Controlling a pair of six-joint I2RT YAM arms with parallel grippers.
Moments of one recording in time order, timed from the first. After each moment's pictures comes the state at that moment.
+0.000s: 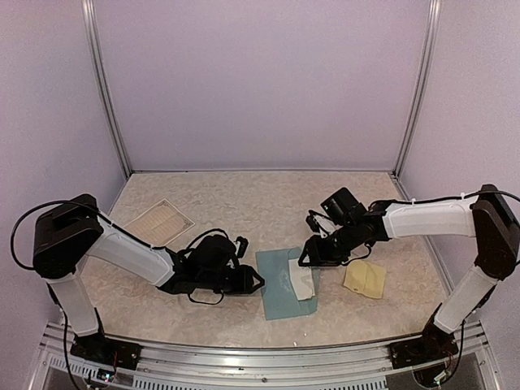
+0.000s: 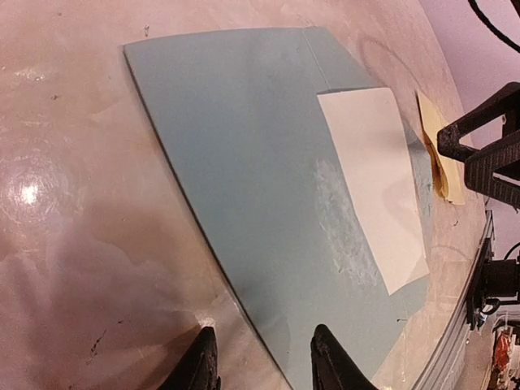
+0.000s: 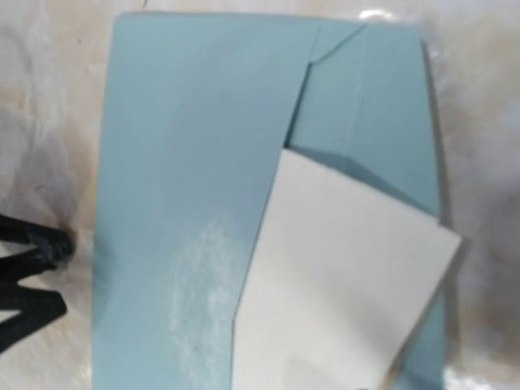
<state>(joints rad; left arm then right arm) -1.01 1.81 0.76 0.36 0.08 -0.84 0.73 1.63 0.97 -0.36 -0.29 0.55</state>
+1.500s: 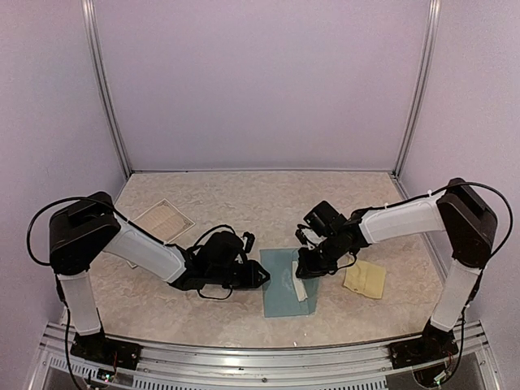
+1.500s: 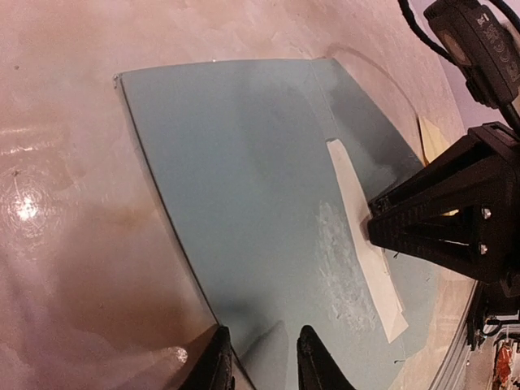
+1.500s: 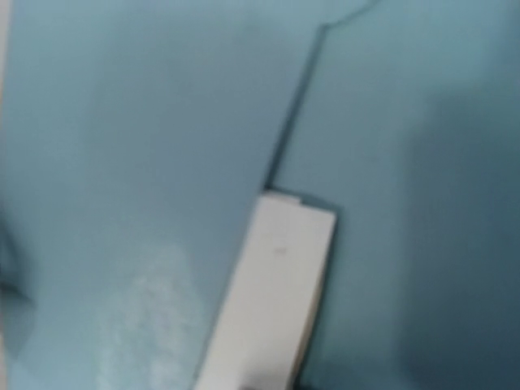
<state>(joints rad) -0.99 1.91 0.84 0.40 0.07 -0.82 0.78 1.80 1.01 -0.34 -0.22 0.55</state>
